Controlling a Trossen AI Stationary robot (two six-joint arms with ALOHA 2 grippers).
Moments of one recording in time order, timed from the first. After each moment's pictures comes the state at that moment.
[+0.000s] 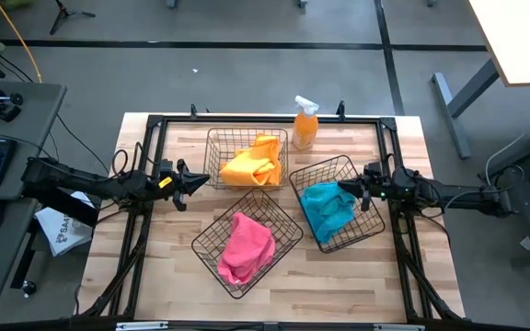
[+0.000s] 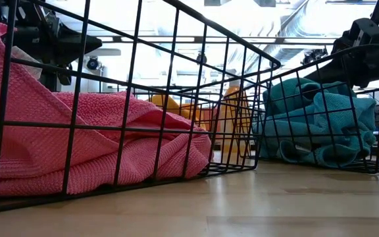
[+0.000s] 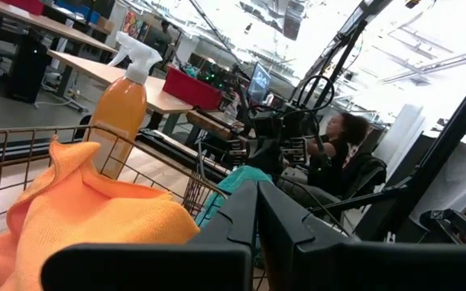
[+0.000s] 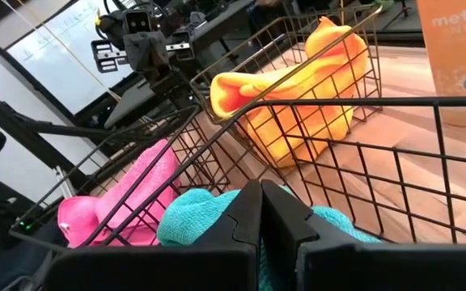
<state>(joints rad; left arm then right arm) -0.12 0.50 0.01 0.65 -0.37 -0.41 -0.08 0.14 0.05 -0.08 0.10 0.57</state>
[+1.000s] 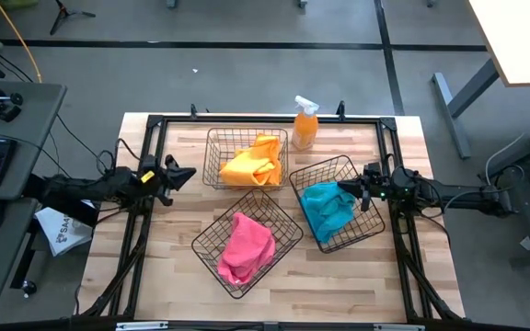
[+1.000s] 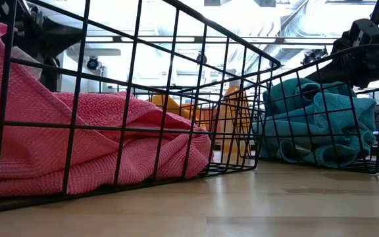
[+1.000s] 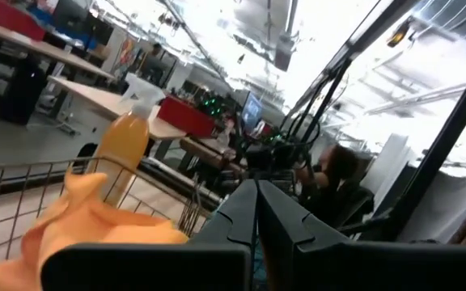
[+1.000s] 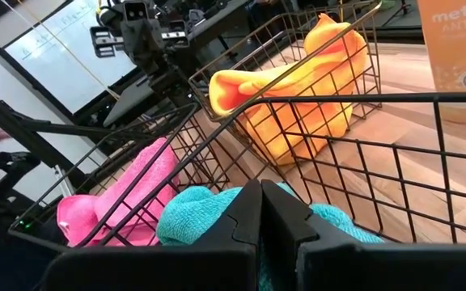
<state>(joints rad) -0.08 0.02 0.02 0.26 -0.35 -0.41 -0.08 0.14 0.05 -0.08 0.10 0.57</state>
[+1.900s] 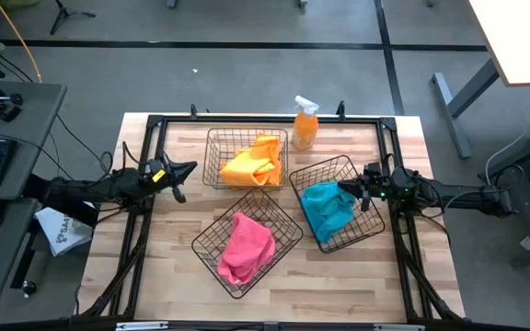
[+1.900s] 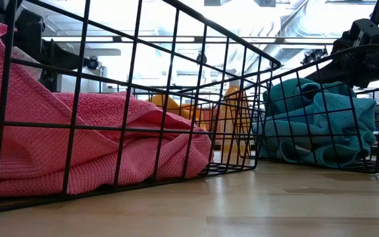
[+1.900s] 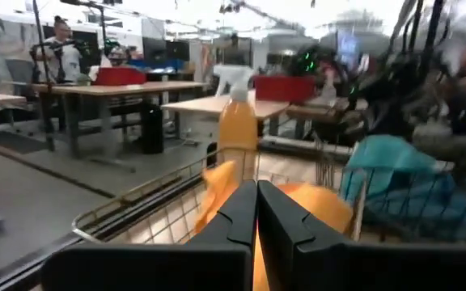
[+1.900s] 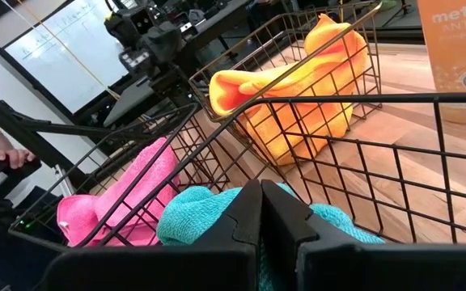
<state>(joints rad) -0.04 0.00 0.01 0.08 -0.54 0.03 -0.08 0.14 0.05 -0.08 0.10 0.57</state>
